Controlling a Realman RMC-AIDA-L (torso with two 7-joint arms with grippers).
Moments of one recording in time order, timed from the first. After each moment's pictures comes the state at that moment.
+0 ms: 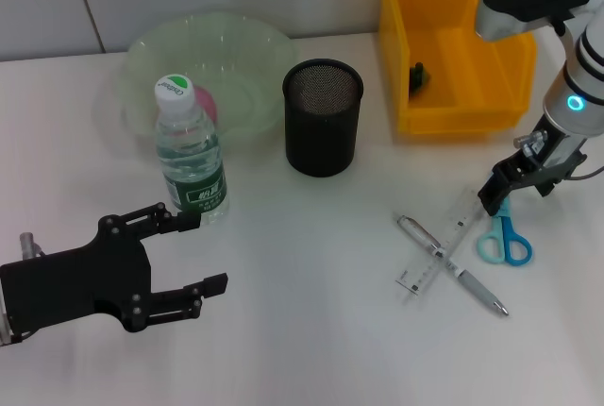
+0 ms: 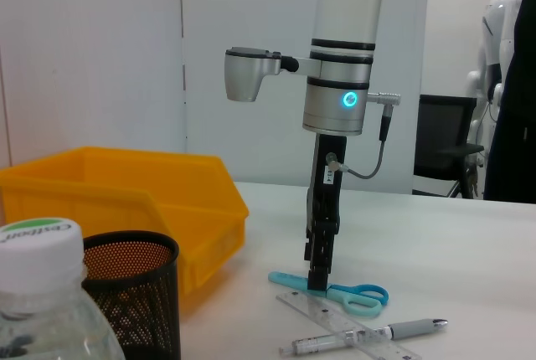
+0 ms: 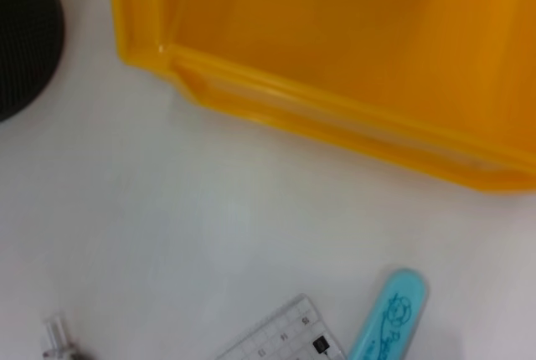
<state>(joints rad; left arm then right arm) -0.32 -2.06 1.01 0.71 1.70 1.58 -1.05 0.94 1.99 -1.16 -0.67 -2.92 -1.38 2.90</state>
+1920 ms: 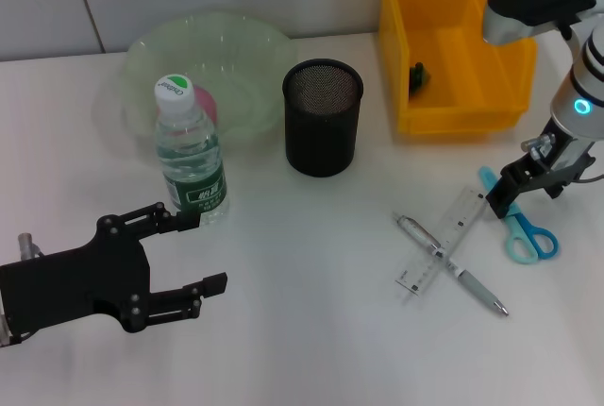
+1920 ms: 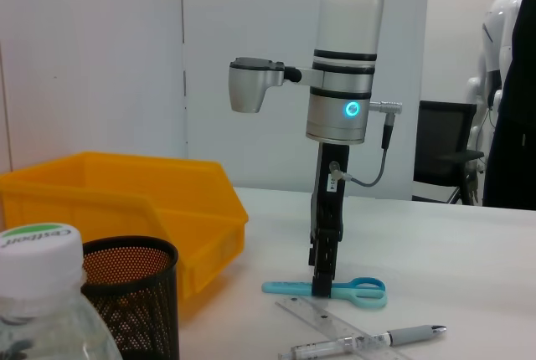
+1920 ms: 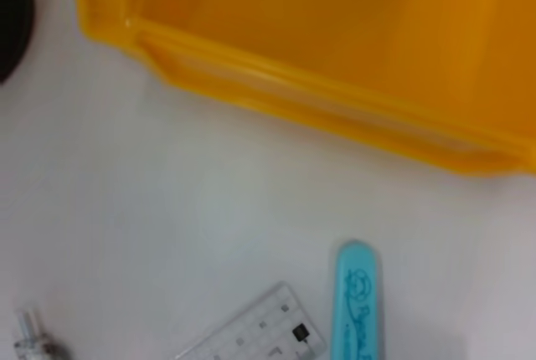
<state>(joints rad) -0.32 -2.06 1.01 0.71 1.69 1.59 -1.05 0.93 1.98 -1.18 -0.66 -2.92 -1.38 2.91</state>
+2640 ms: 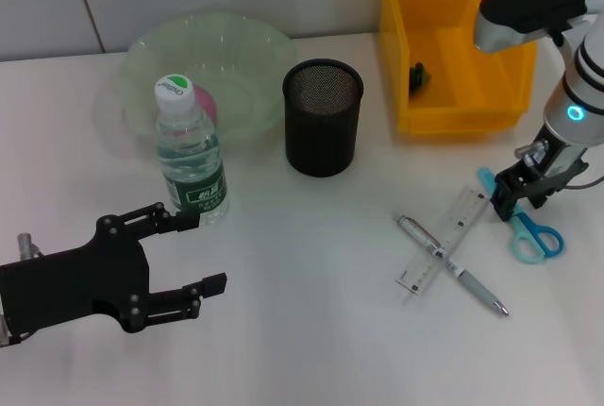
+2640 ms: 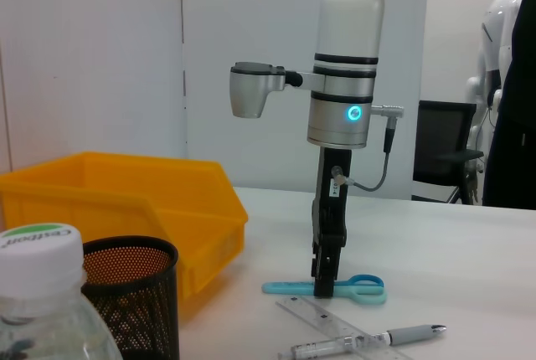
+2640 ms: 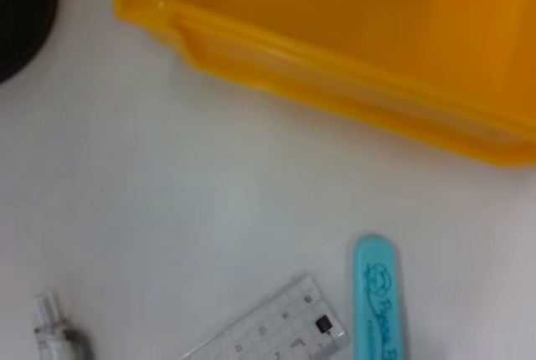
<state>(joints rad) -0.32 -2.06 1.01 0.71 1.69 1.59 -1.05 0.93 2.00 -1.18 -0.66 -2.92 -1.38 2.90</state>
